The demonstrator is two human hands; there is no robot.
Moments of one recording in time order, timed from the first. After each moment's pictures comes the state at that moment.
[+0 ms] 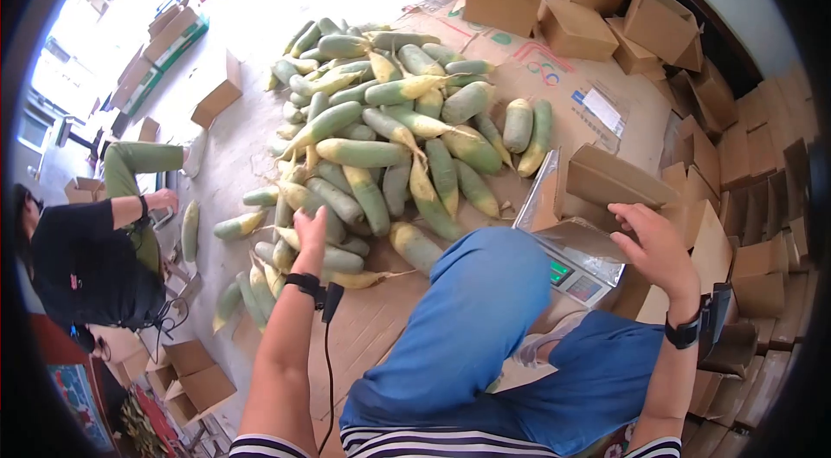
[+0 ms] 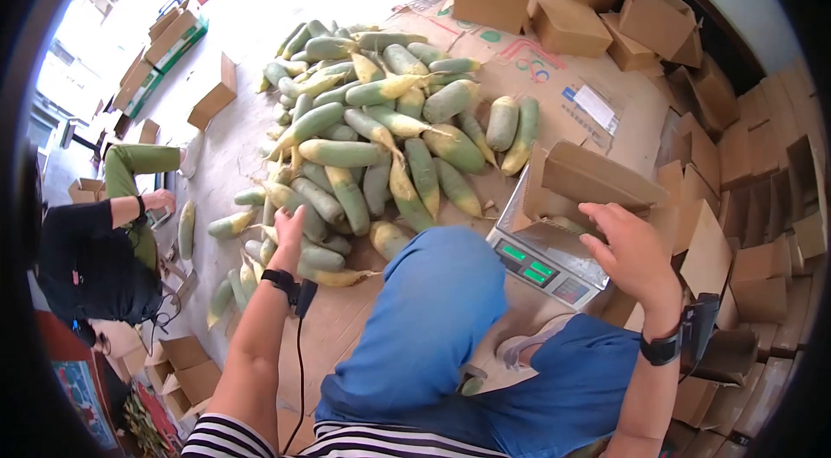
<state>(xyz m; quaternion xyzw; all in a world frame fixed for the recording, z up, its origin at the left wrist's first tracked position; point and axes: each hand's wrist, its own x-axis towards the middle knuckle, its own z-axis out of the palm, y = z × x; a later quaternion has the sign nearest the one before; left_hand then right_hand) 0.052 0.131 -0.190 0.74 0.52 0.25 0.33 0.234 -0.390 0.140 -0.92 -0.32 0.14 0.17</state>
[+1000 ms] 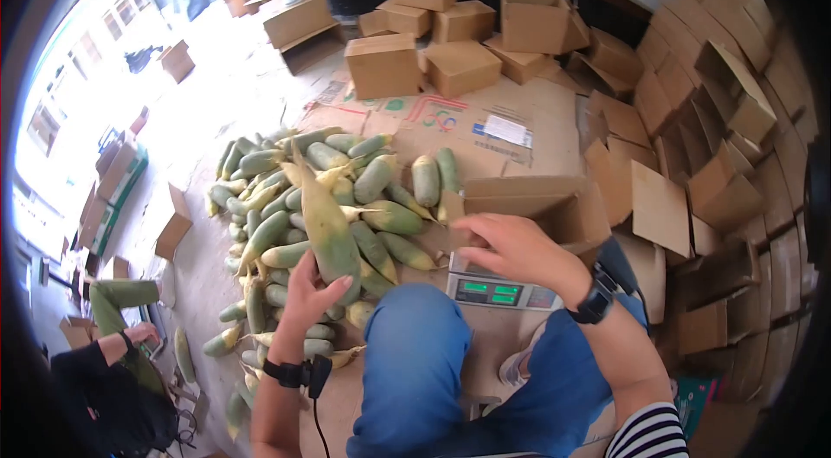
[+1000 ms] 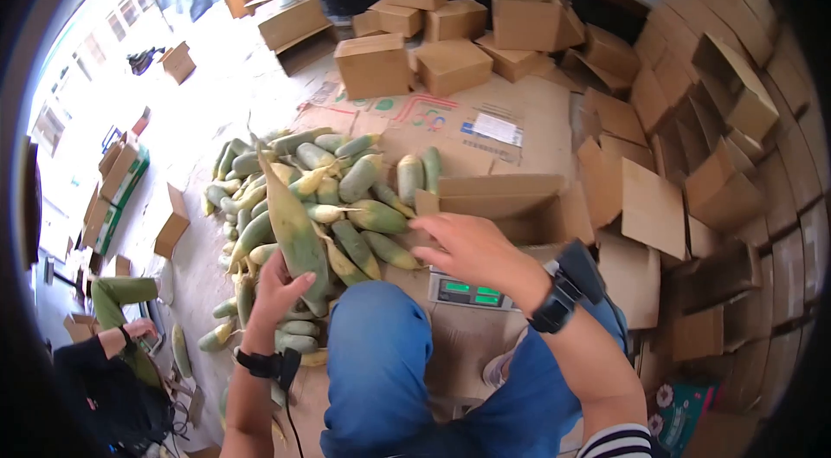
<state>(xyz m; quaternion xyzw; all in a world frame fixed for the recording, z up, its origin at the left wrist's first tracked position) 0.136 -0.046 0.078 0.73 0.06 0.02 0.68 0.234 -0.363 0.136 -0.87 -0.37 0.10 0.30</state>
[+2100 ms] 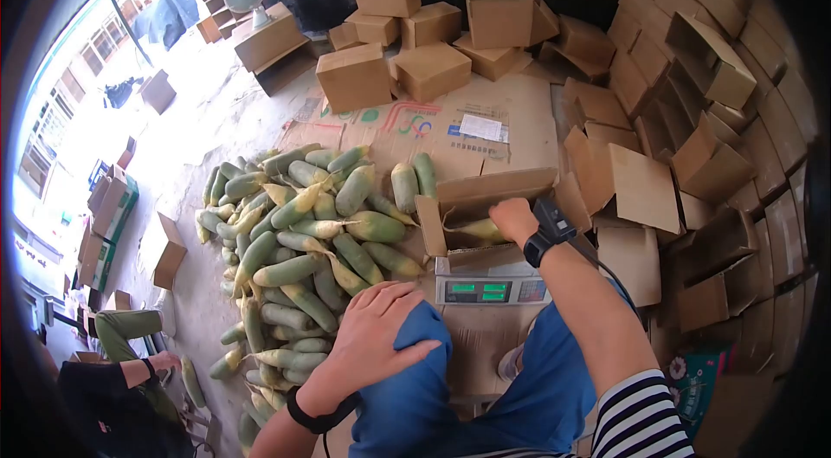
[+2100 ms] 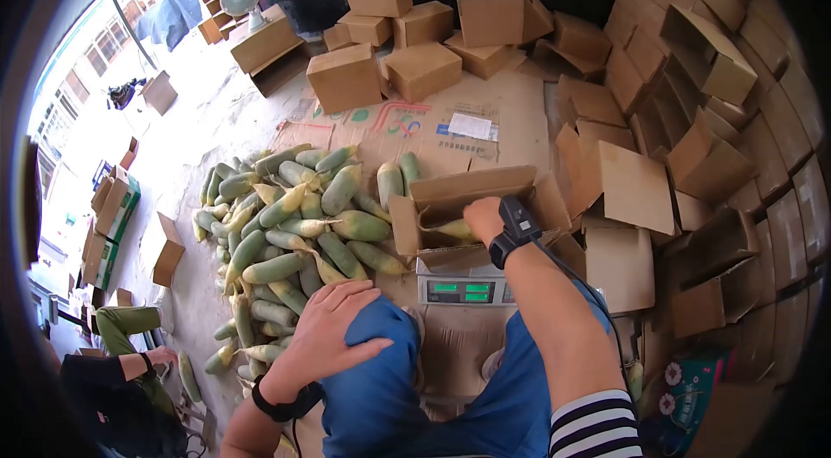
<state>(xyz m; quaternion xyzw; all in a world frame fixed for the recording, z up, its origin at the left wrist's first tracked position) 0.117 -0.156 0.148 0.93 -0.26 0.02 0.27 0.319 -0.431 -0.014 -0.96 -0.23 0.13 -0.10</state>
